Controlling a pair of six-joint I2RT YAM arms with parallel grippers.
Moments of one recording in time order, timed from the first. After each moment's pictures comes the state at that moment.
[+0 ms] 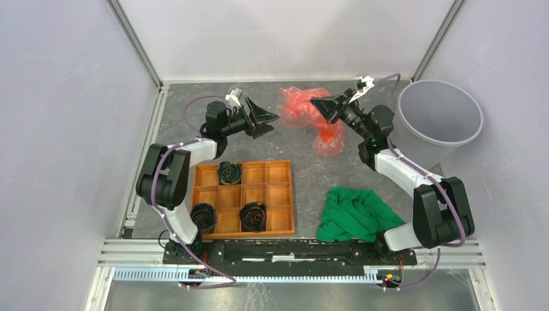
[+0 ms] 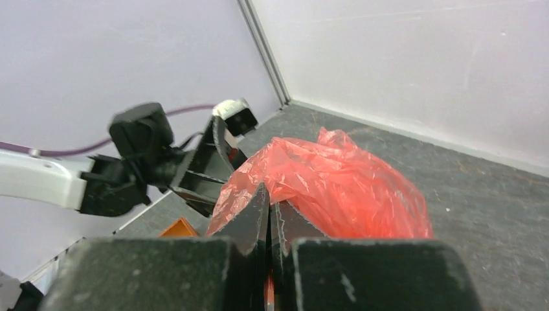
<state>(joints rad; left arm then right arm) -0.26 1.75 0.97 0.59 0.78 -1.09 0.28 1.44 0.84 0.86 -0.55 0.50</state>
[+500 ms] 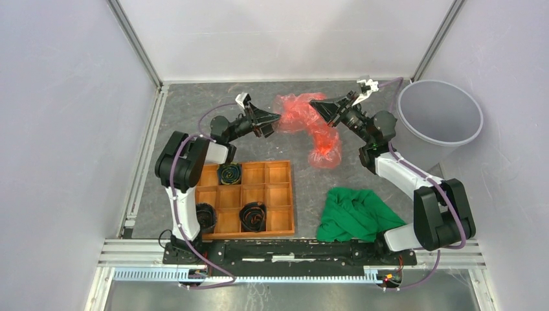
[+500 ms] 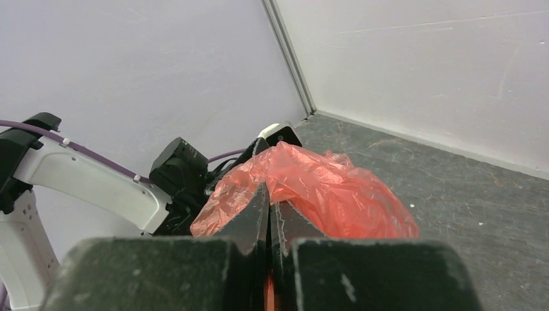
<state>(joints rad) -0.30 2.03 0.93 1.43 0.85 -1.79 0.27 1.42 0.79 0.99 -0.59 0.59</state>
